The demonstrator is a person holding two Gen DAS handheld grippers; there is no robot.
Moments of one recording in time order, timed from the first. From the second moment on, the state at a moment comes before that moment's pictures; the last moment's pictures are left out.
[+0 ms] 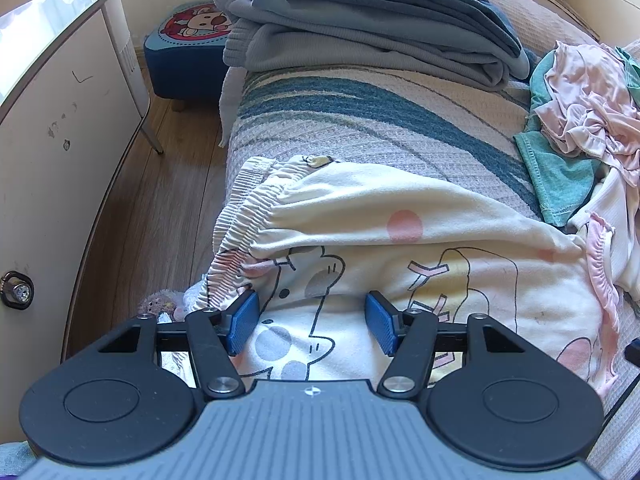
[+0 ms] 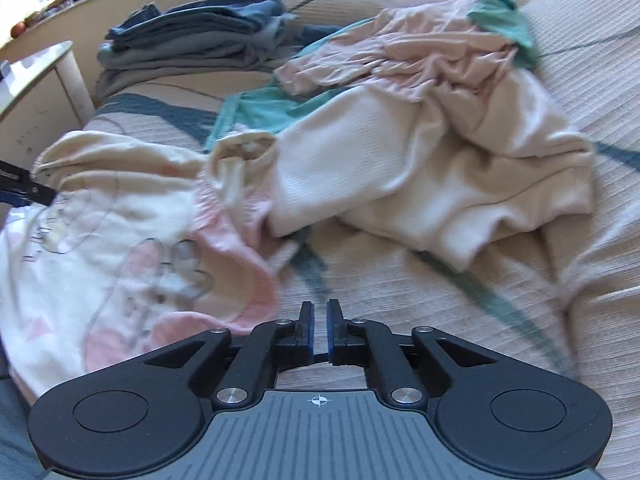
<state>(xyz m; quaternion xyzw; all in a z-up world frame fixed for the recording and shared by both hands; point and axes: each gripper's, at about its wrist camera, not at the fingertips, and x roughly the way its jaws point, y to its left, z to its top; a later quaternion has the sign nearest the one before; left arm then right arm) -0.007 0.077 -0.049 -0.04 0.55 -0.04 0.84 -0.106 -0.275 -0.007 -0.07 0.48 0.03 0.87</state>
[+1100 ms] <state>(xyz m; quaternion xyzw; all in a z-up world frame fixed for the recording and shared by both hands) -0.009 0.079 -0.050 -0.03 0.54 -0.03 0.84 -0.060 -0.191 -0.016 -0.11 0.45 0.19 0.87</state>
